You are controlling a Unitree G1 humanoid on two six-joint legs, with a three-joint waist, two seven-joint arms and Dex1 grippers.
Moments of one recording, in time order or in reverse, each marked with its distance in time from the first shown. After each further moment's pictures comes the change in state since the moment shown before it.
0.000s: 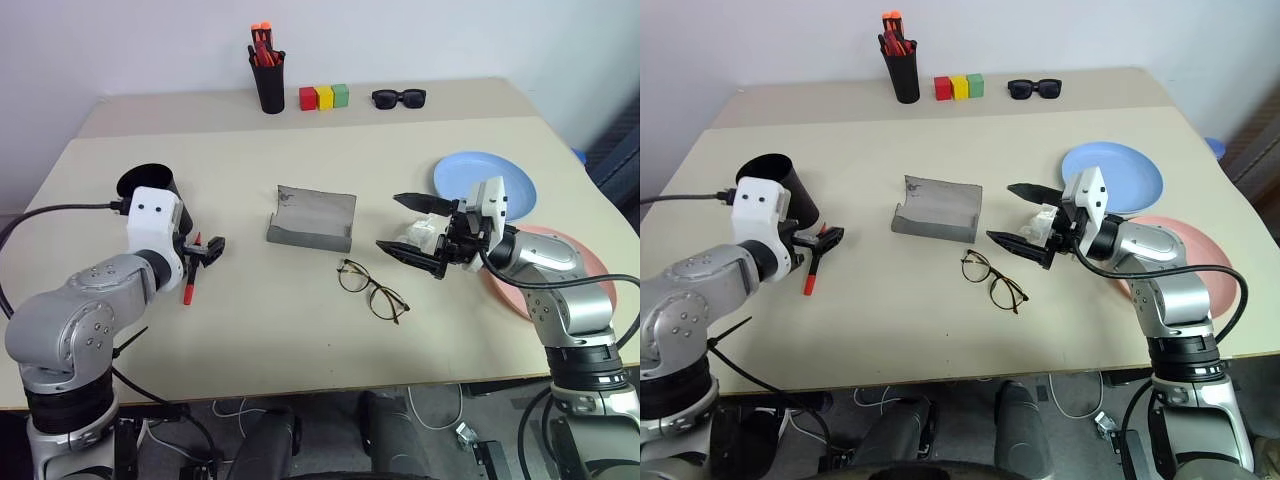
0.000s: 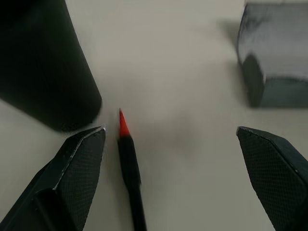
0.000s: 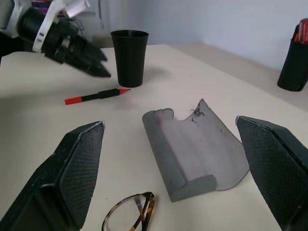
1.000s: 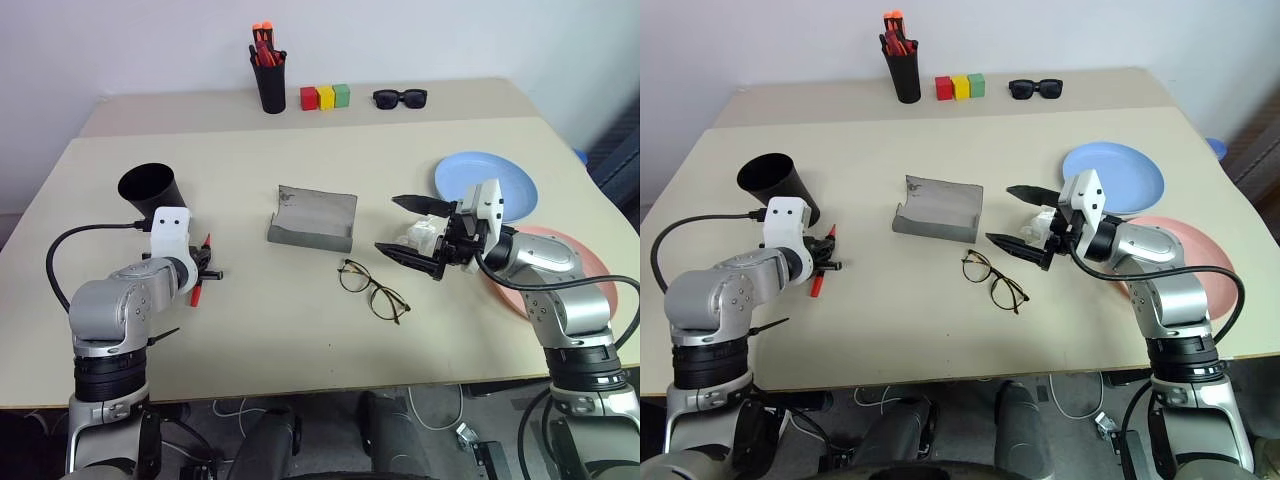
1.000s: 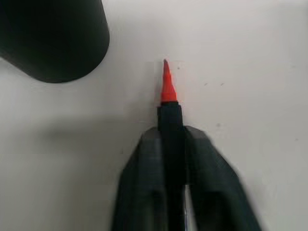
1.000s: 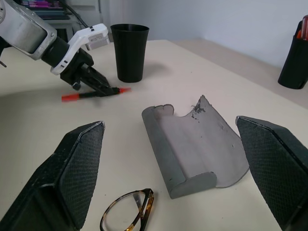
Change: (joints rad) left arm -0.046 -0.076 -0.102 0.305 0.200 -0.142 -0.021; right arm 0.003 0.000 0.007 0.001 -0.023 -0.015 -0.006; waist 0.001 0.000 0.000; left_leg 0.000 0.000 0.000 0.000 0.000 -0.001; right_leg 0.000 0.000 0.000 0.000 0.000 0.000
